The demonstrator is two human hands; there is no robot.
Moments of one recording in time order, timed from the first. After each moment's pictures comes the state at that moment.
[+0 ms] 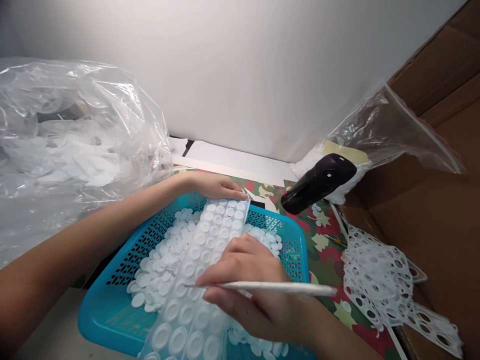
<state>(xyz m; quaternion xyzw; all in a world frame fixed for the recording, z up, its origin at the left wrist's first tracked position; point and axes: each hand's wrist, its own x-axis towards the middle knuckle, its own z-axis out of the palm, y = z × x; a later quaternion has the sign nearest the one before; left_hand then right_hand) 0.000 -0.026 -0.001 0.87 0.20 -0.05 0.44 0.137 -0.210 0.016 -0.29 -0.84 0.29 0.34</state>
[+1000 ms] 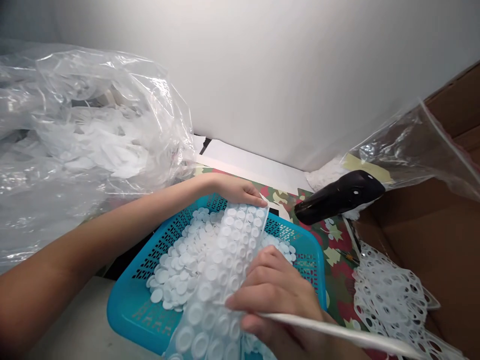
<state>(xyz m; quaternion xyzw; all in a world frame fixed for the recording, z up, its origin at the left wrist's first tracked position) -0.002 -0.028 -0.002 0.88 0.17 -0.02 0.44 0.132 -0.210 0.017 -0.25 -0.87 0.25 0.33</state>
